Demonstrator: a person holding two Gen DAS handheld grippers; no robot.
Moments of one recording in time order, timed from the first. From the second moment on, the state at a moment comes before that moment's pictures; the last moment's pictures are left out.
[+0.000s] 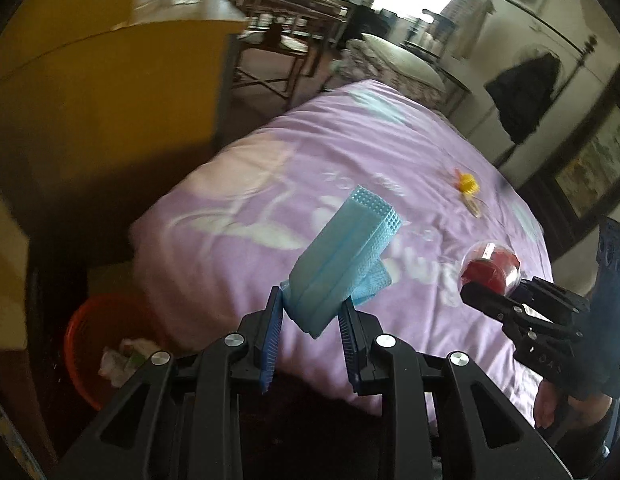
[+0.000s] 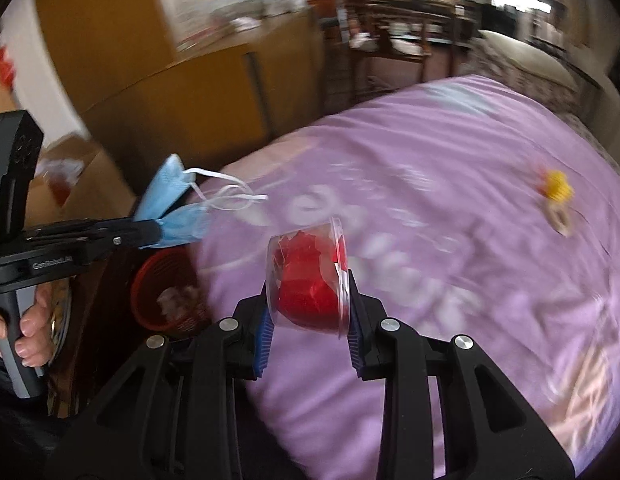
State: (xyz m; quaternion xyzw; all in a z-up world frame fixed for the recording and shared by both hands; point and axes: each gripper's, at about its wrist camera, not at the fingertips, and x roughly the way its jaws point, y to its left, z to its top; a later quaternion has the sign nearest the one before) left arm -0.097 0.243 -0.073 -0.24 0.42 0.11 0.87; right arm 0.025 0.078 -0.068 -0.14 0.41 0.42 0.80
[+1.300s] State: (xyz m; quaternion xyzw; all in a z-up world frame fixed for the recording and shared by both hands) left arm -0.247 0.427 -0.231 -0.36 0.52 0.32 0.71; right arm -0.096 0.371 -0.204 -0.28 0.49 0.58 0.58
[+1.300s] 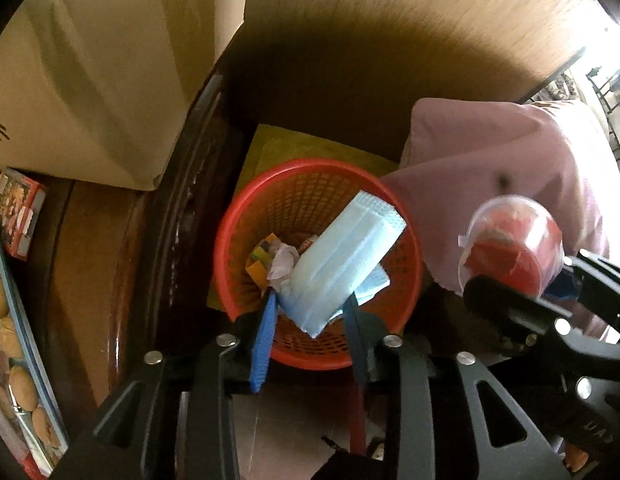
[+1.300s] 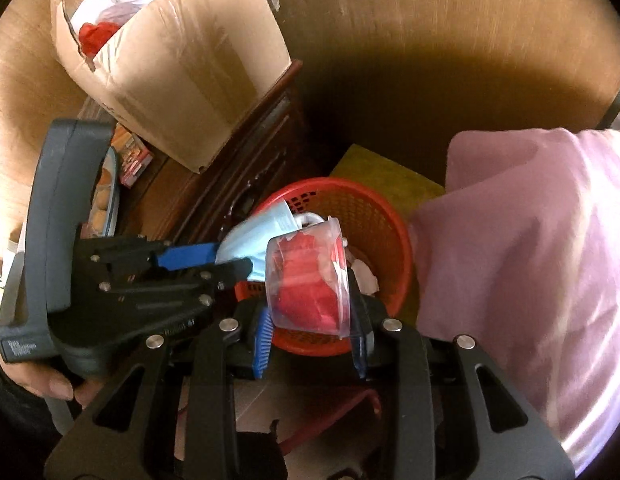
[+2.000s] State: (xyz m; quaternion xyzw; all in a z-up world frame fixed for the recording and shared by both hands) left arm -0.226 0.392 -0.192 -0.33 0.50 0.31 0.73; right arm -0.069 0.322 -0.153 -0.22 0.47 0.58 0.63
